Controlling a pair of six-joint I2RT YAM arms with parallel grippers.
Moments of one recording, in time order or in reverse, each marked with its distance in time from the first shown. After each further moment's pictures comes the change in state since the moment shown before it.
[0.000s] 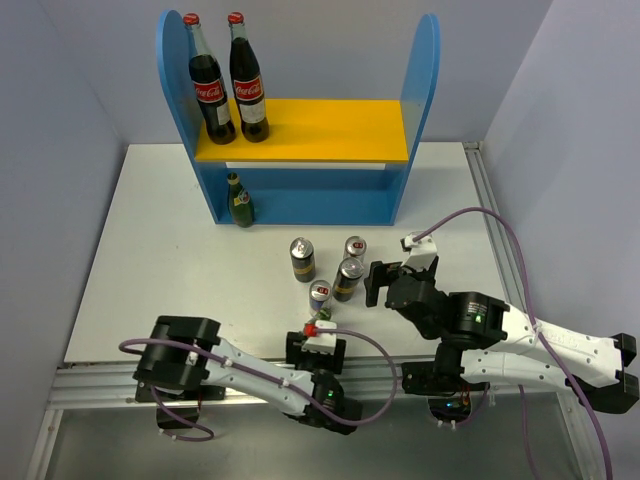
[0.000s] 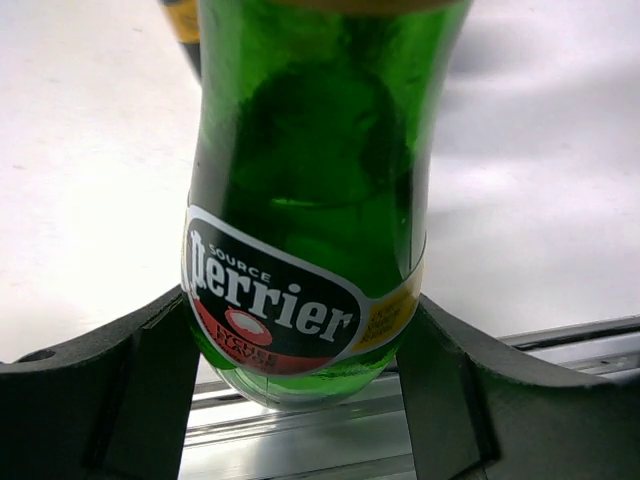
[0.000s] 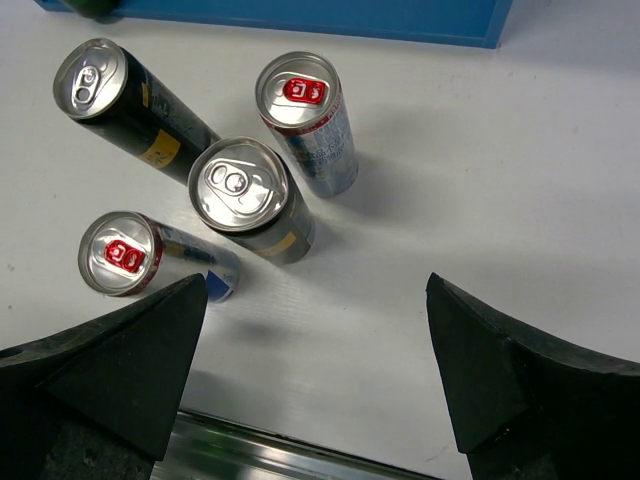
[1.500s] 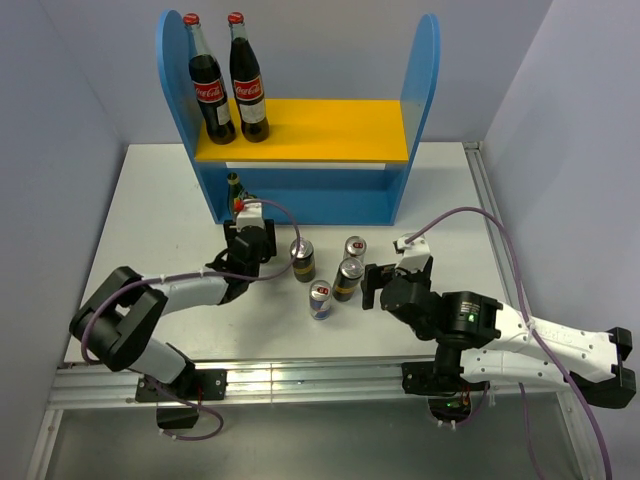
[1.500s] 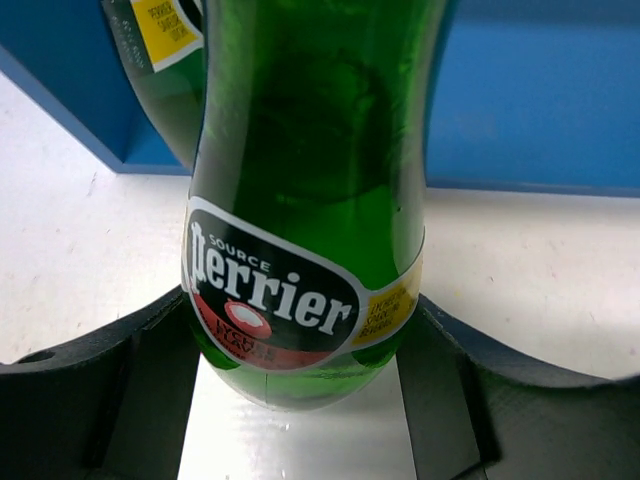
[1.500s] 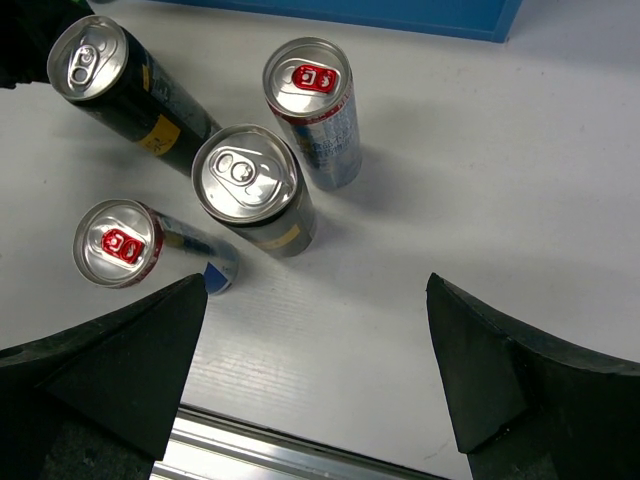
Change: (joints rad) left arm 1.125 -0.383 -0.609 1.537 0.583 1.501; right arm 0.026 0.036 0.000 0.001 0.007 0.004
